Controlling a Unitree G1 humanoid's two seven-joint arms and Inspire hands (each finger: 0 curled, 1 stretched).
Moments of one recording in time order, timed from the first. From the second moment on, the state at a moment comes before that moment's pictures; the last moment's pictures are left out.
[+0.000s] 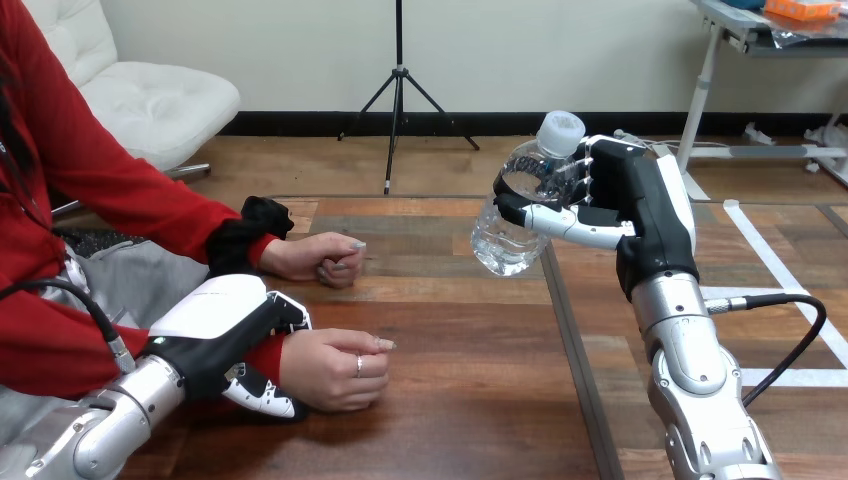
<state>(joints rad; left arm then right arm) -0.48 0.62 -0.42 1.04 0.63 -0.77 0.17 -0.40 -0.13 -0.04 0.44 -0.08 -0.18 -0.04</state>
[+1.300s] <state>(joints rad) -0.43 0.62 -0.38 0.96 0.58 -0.79 0.11 -0.40 -0.13 -0.05 0.46 -0.08 -0.22 -0.04</state>
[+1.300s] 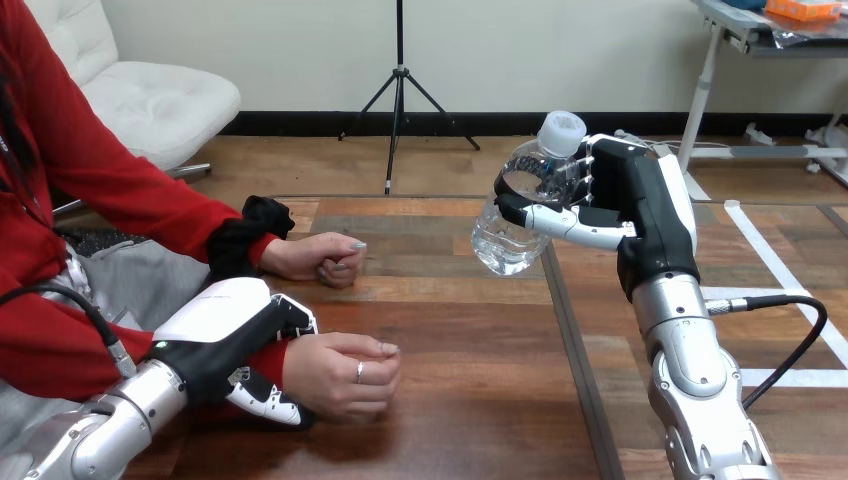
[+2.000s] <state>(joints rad) -0.40 0.62 -0.34 0.89 0.51 -0.87 0.07 -0.40 -0.13 -0.05 0.50 -0.08 -0.23 -0.06</state>
